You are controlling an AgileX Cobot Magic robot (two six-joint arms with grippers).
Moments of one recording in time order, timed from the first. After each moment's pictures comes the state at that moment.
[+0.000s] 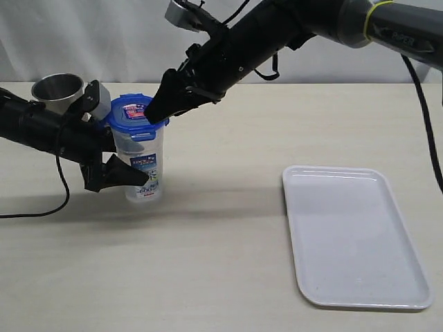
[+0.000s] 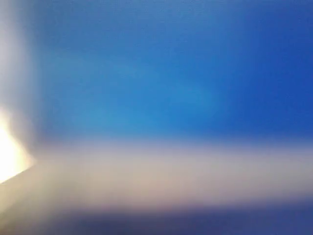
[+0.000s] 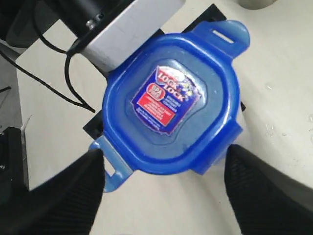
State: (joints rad) left arm 0.10 2.09 -1.17 -1.23 0.97 2.11; right arm 0.42 2.18 -1.95 0.84 1.20 -0.77
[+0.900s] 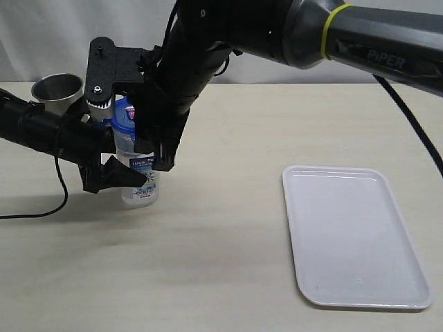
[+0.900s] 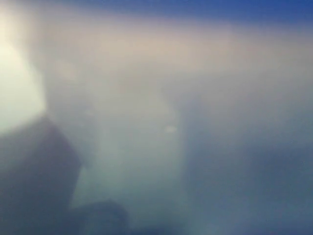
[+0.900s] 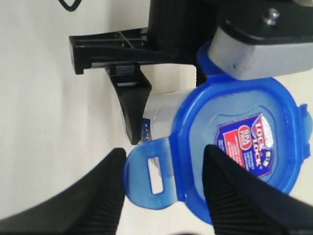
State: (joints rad) left arm 0.10 2.09 -1.17 -1.22 0.97 2.11; right arm 0.73 2.05 -1.83 0.19 0.93 -1.04
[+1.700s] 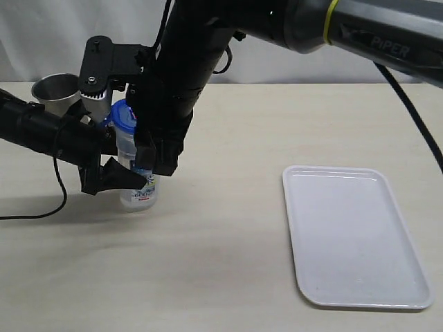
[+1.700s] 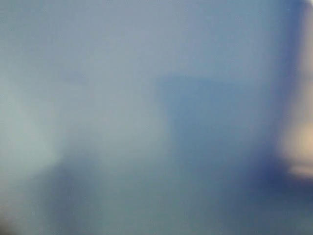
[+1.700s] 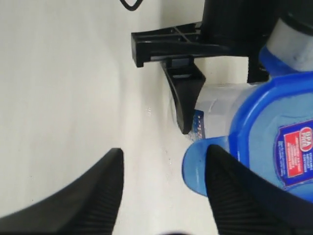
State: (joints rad) left arm 0.10 2.09 -1.17 -1.20 0.99 2.11; right arm 0.73 2.05 -1.91 0.24 1.16 -0.99
